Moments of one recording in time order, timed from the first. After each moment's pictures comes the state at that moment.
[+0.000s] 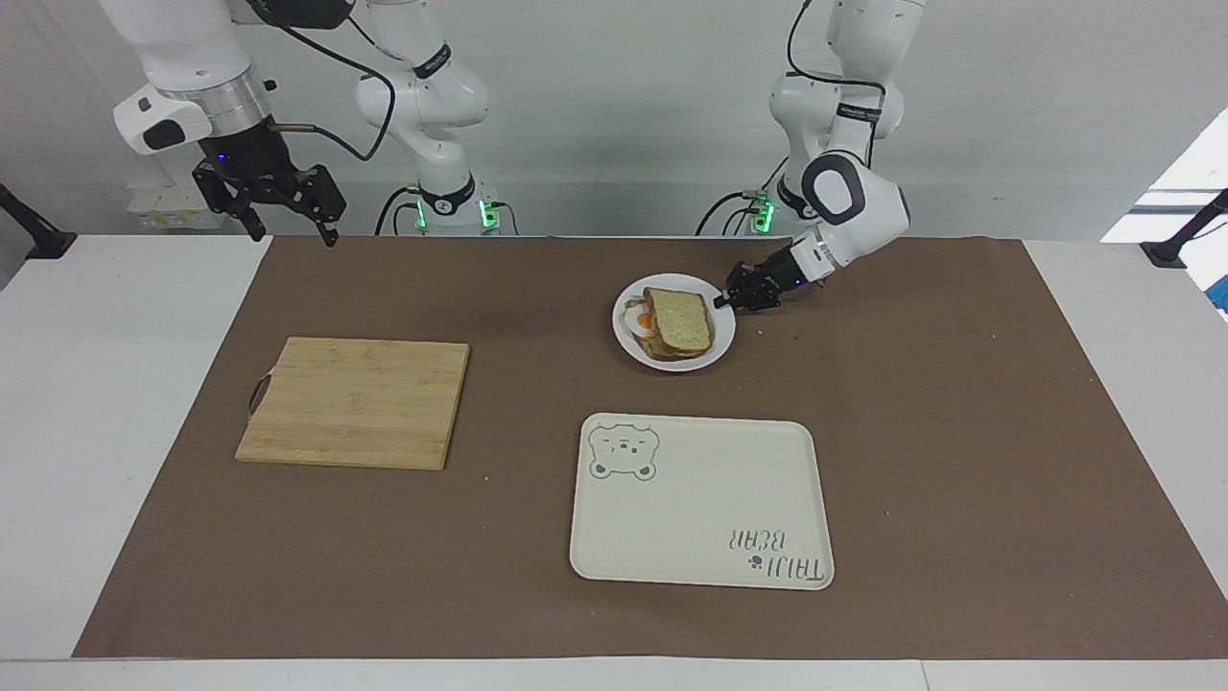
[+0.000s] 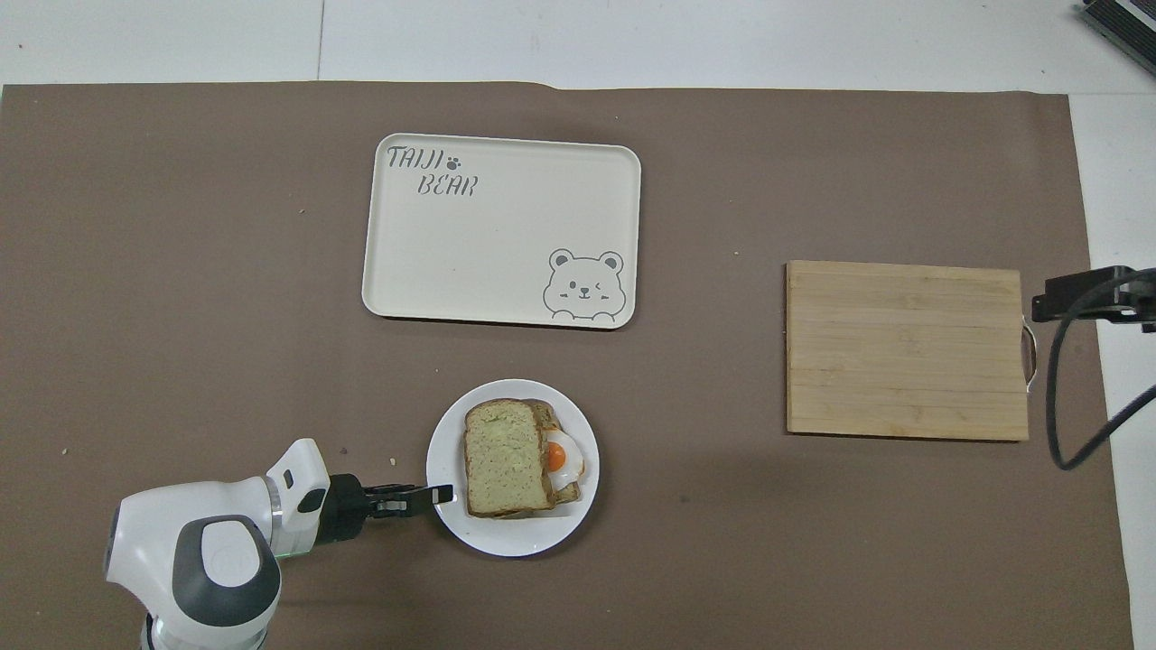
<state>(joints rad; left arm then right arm) -0.36 -0.19 0.01 -2.75 -1.37 2.36 0.81 0.04 -0.08 -0.09 -1.62 0.00 1.58 0.07</state>
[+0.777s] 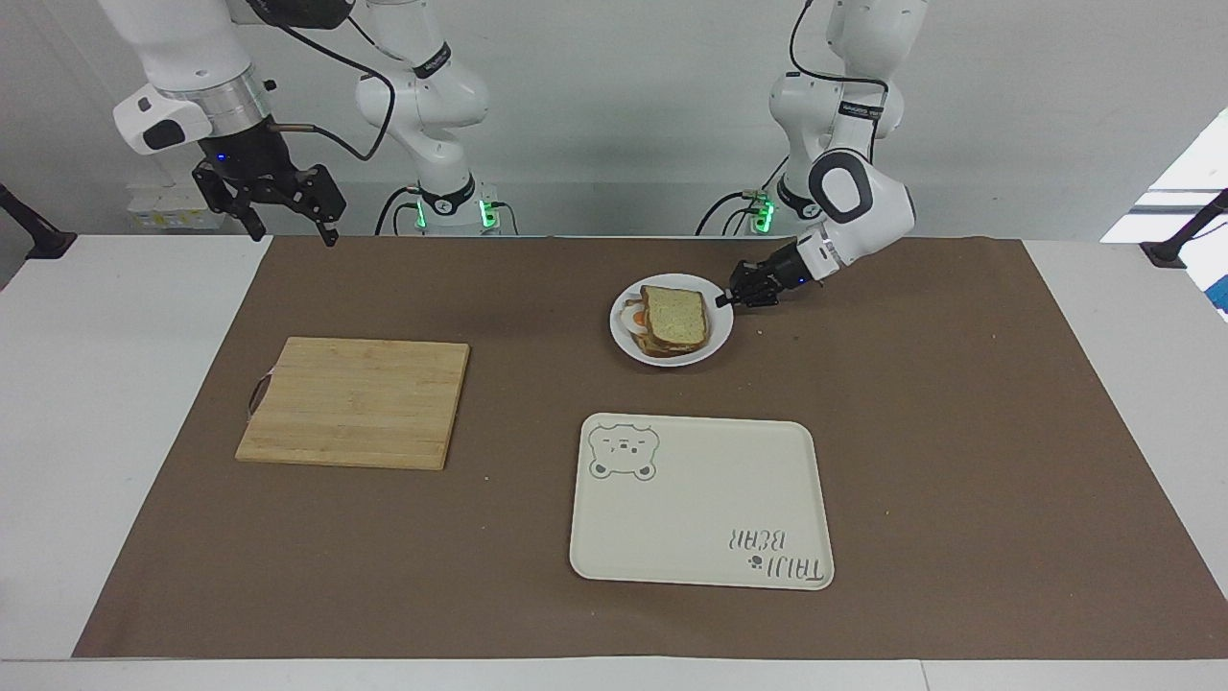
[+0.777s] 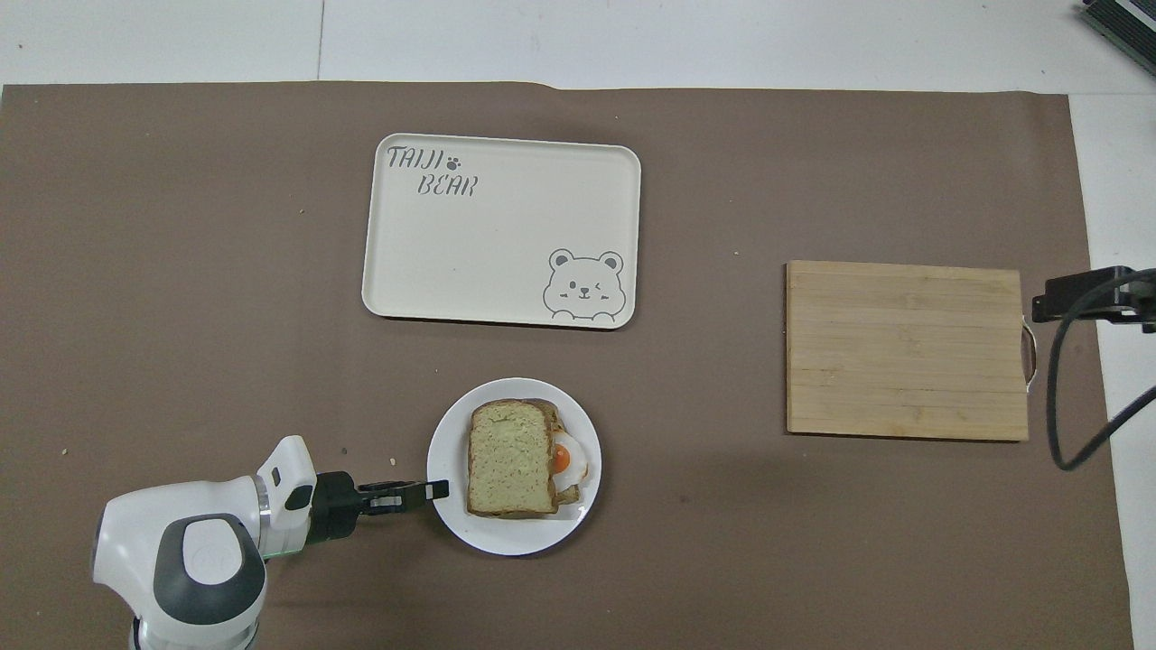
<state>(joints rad) -0.33 -0.20 0.03 -2.75 -1.39 2.31 0.81 0.04 -0.08 -0.09 -1.62 0.00 1.58 0.07</state>
